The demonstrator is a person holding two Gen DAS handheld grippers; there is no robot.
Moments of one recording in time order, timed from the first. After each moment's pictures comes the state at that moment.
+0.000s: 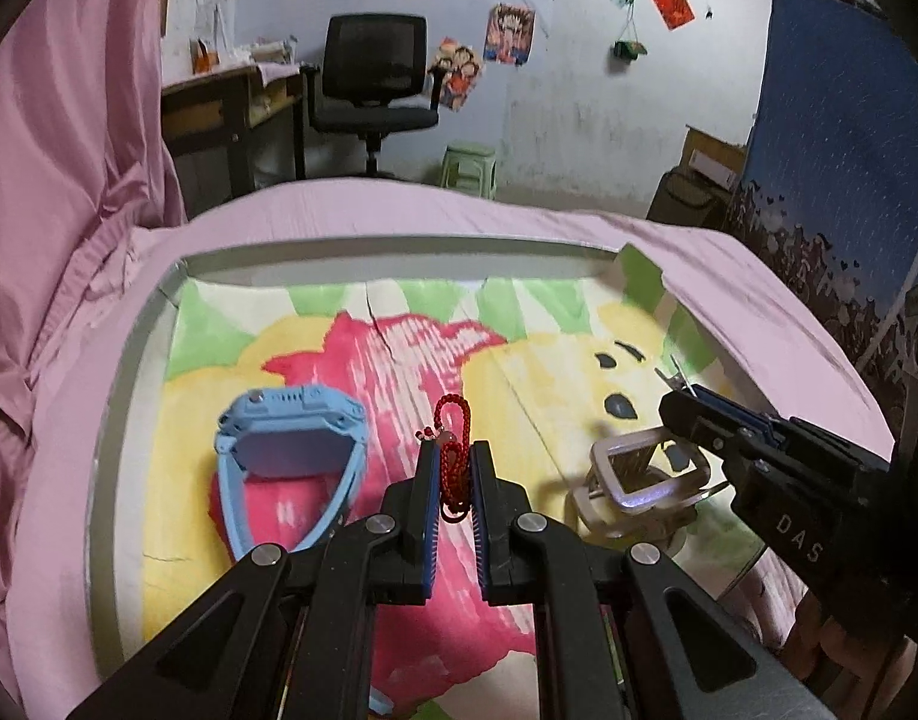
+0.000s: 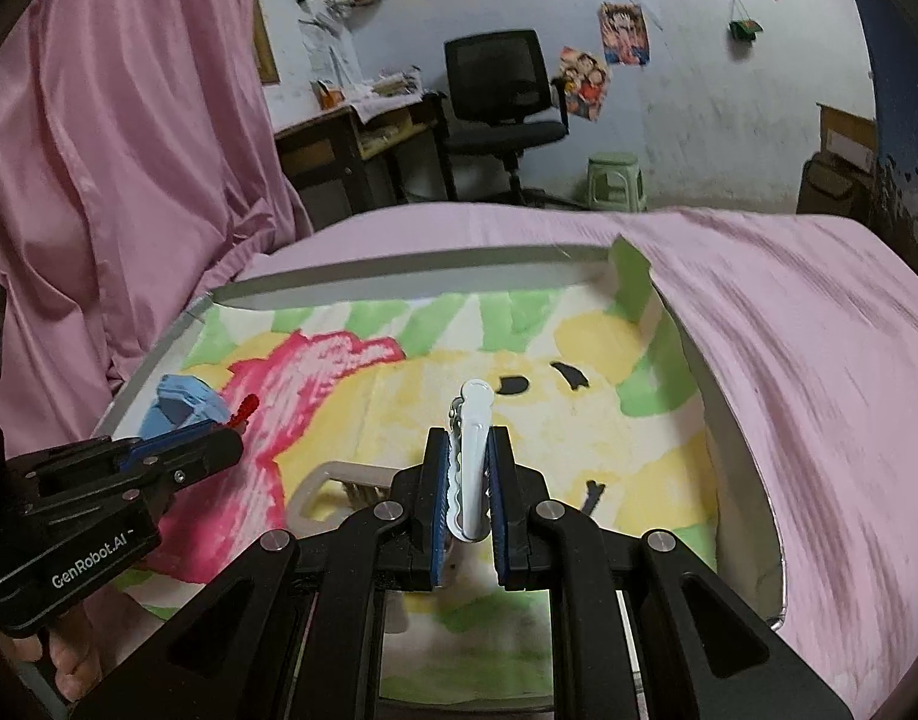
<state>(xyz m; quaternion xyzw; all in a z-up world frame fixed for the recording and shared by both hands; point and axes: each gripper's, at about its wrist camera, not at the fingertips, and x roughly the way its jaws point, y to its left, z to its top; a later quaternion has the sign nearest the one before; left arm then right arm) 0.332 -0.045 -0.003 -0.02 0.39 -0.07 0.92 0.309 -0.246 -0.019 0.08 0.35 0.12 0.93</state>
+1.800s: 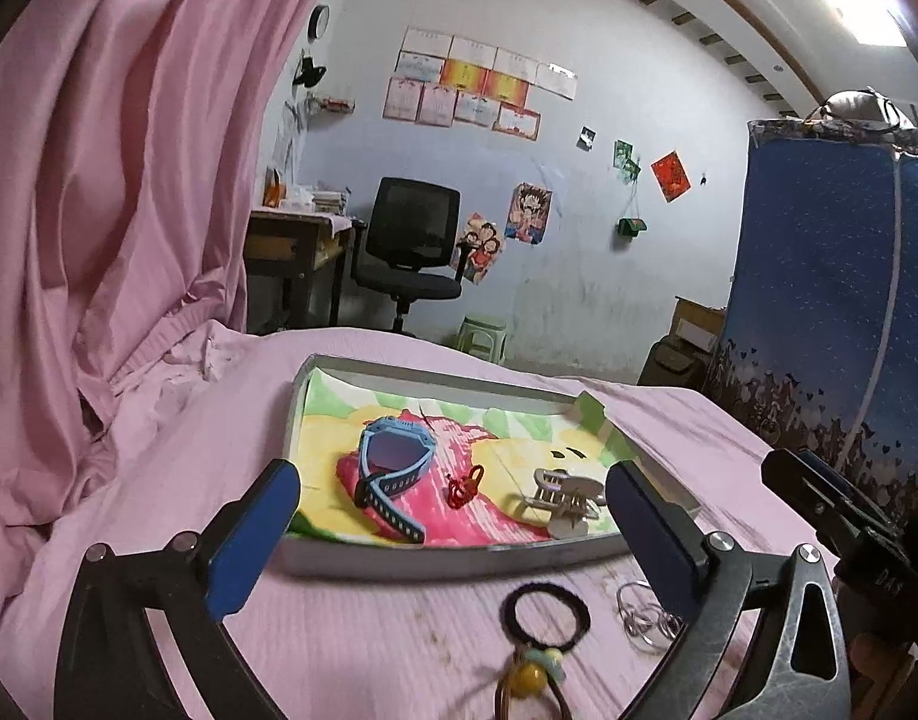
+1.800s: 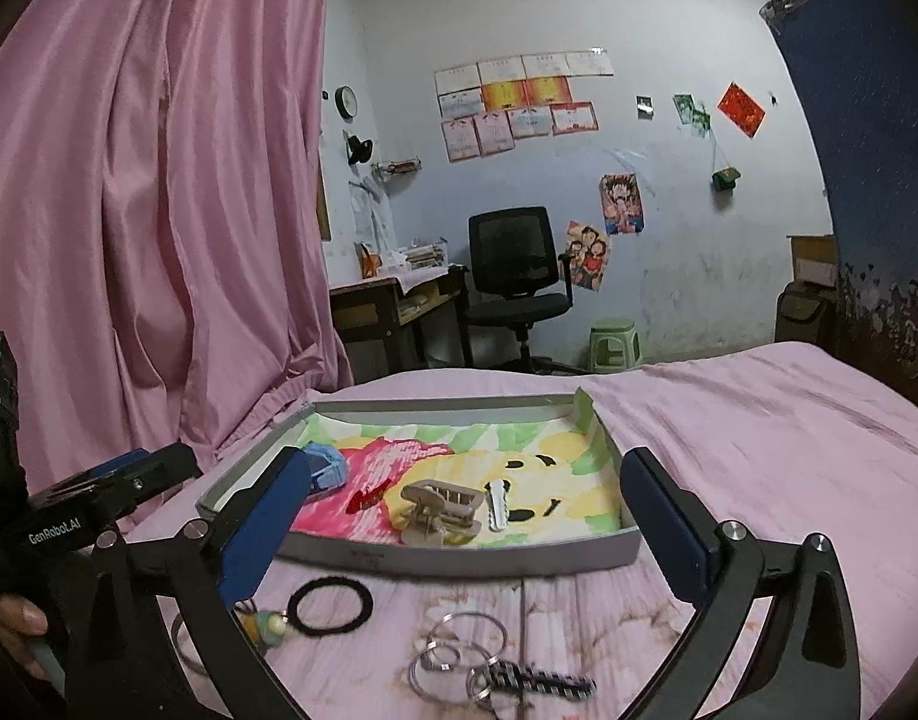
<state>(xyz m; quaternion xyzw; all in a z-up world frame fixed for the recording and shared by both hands) 0.165 -0.008 0.038 -0.08 0.16 -0.04 0.98 0.136 -0.278 0.043 0.08 0.12 0.12 0.98</state>
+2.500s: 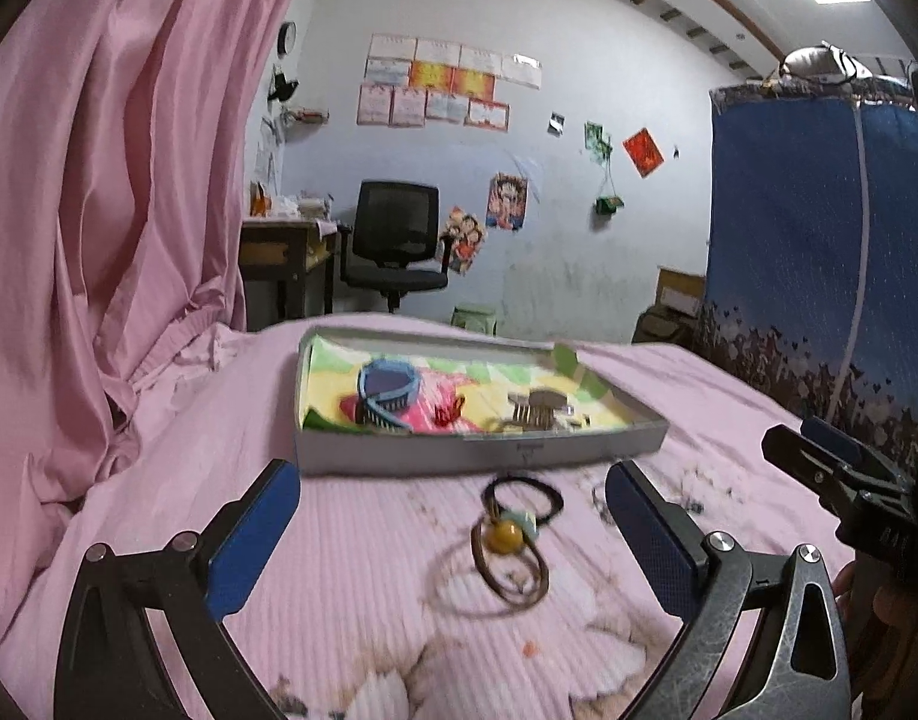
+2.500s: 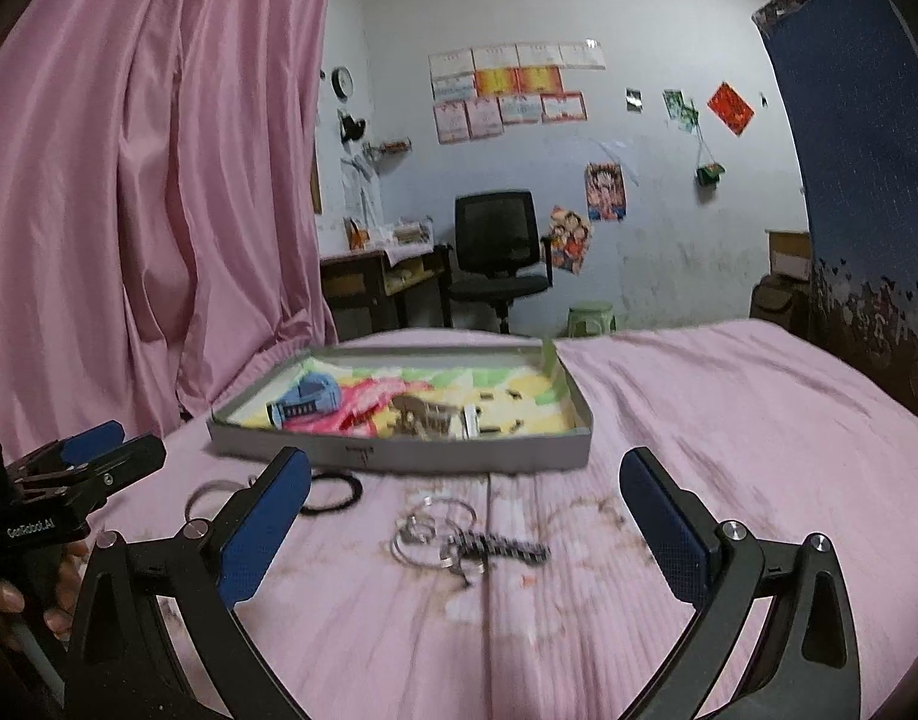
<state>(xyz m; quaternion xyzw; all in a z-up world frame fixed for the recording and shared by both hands) 0.093 -0.022 0.012 -0.04 0.17 -0.06 0.98 0.073 -0.299 0.019 0.06 0.15 0.10 0.98</state>
